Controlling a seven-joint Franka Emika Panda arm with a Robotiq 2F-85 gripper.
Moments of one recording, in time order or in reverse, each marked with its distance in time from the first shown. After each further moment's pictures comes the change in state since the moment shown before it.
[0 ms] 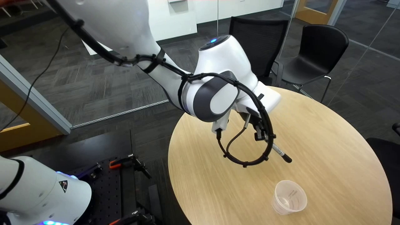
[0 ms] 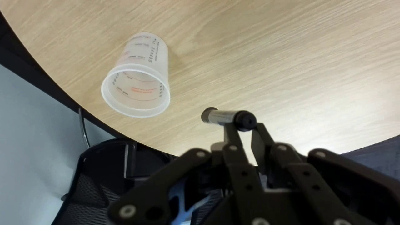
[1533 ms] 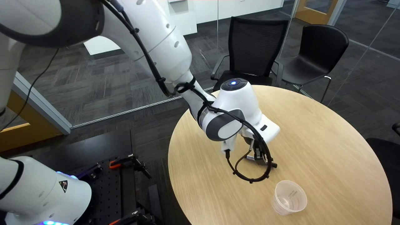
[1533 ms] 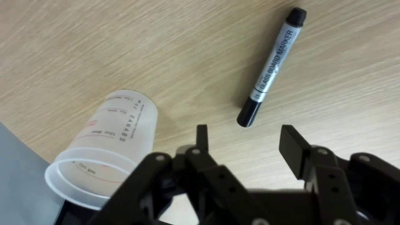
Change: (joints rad) arm -0.033 0.367 0.076 0.215 0.390 0.004 -0.299
